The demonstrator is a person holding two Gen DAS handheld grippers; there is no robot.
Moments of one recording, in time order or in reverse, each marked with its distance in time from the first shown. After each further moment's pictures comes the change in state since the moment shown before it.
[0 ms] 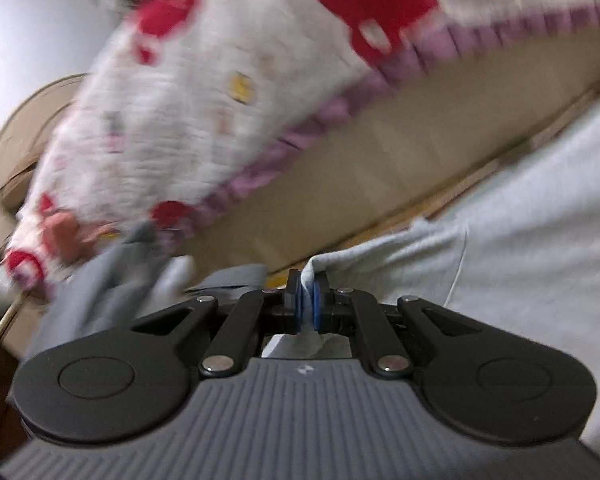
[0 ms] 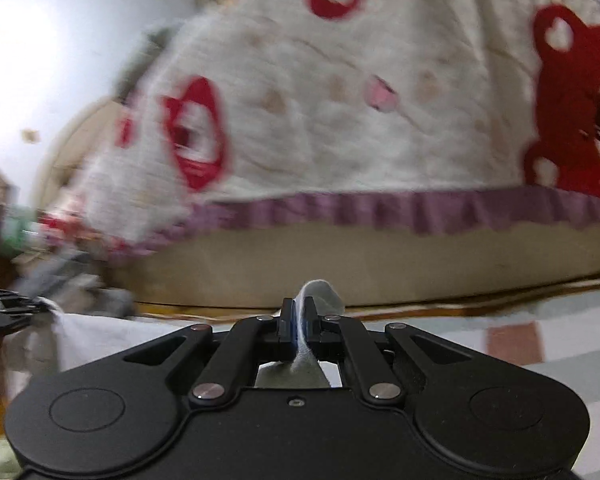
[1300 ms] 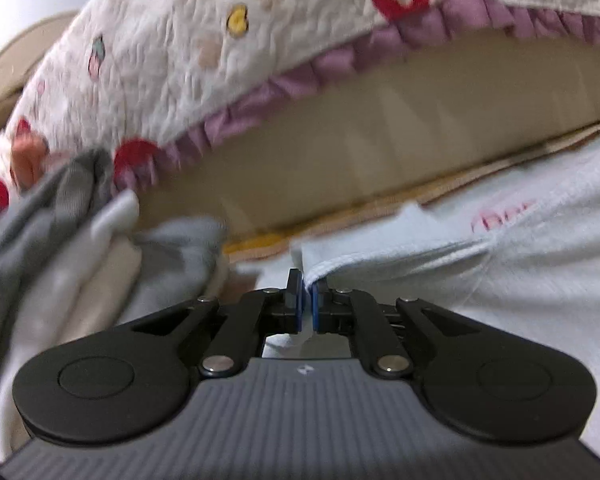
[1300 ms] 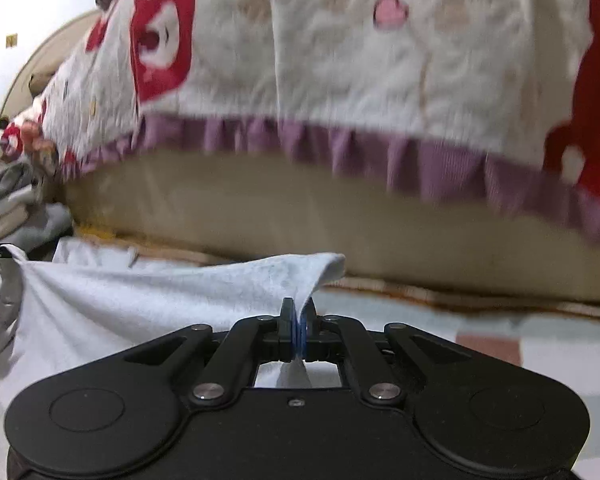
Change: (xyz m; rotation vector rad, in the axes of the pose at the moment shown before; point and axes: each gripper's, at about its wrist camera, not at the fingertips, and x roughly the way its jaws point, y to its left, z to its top) left arm 0.038 0.006 -0.012 -0.197 0.012 -0.056; right arm 0.063 -0.006 0.006 -0.178 0.148 -0.074
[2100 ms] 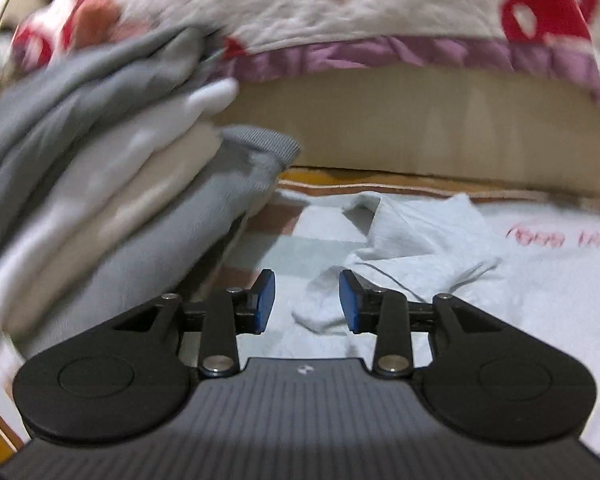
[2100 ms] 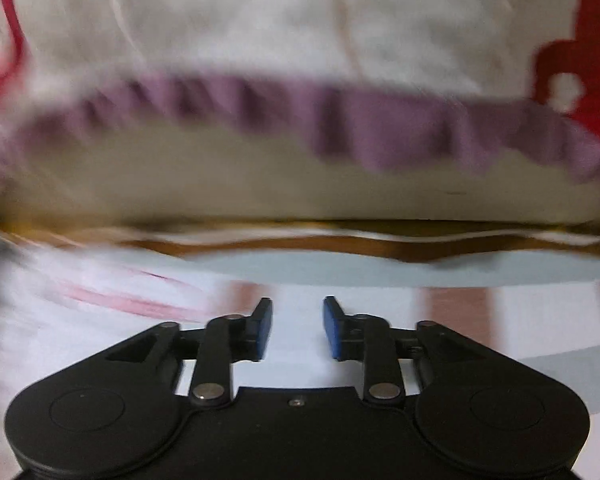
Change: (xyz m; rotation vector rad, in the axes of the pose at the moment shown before) left arm -0.029 0.083 -0.053 -0.465 0.142 -0.041; right arm 0.069 -0.036 0.095 0.345 0.435 -0.043
